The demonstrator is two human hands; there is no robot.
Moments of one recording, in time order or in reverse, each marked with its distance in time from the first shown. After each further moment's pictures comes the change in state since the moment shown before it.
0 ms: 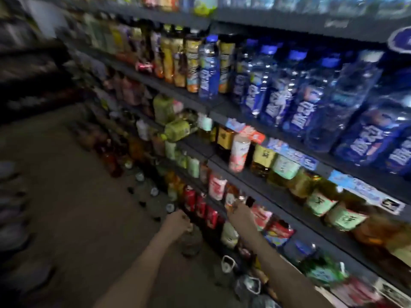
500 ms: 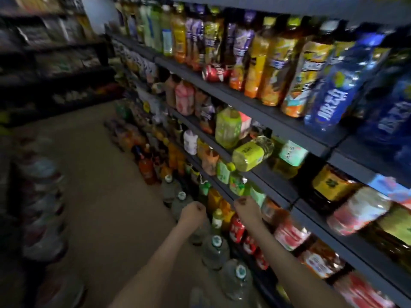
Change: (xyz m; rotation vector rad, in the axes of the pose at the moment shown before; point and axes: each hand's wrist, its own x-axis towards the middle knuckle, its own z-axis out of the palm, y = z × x) left_hand 0.222 -0.128 -0.181 -0.269 0.031 -0.129; right_hand 0.217 -0.212 0.177 0.190 -0.044 0.037
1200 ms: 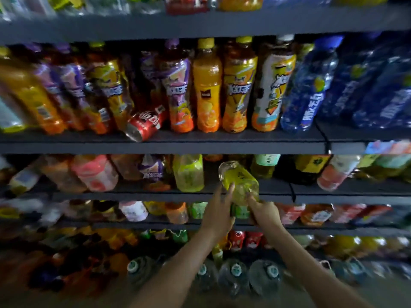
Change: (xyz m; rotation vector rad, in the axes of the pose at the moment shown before) left_hand 0.196 0.116 -0.066 0.682 -0.322 1.138; right_hand 0.084 -0.114 0.032 0.530 0.726 0.517
